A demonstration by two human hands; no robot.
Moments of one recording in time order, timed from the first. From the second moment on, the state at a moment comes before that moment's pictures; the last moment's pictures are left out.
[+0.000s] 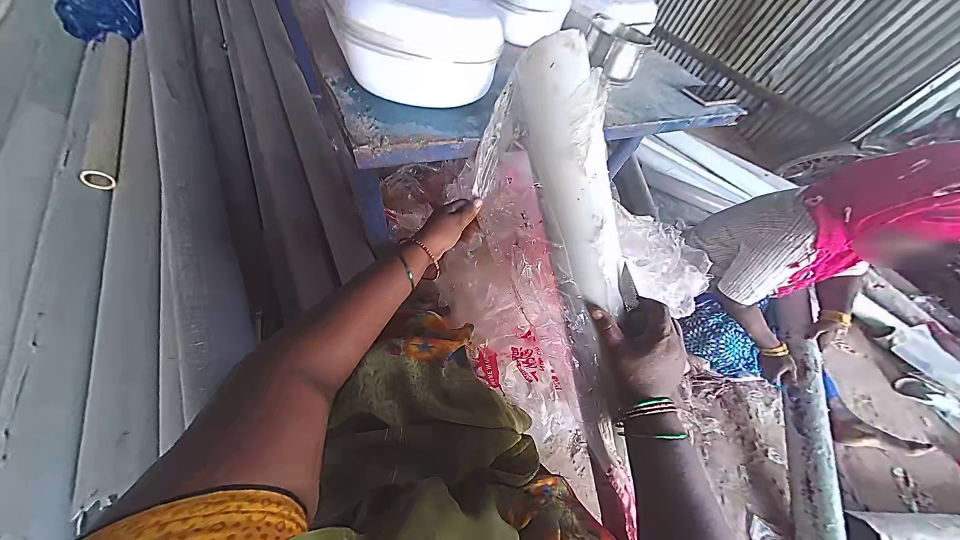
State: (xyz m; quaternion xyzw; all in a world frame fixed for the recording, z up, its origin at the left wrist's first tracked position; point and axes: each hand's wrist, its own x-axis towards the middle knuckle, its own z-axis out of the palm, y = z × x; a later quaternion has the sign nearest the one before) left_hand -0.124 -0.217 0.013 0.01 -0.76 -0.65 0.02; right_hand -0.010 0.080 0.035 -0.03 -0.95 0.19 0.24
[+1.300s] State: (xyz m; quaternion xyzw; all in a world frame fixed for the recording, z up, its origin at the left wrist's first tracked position) left_hand 0.055 -0.126 -0.009 -0.35 -0.88 -0.32 -0.08; right_hand 0.055 0.214 0.017 -0.09 -0.91 0.41 0.05
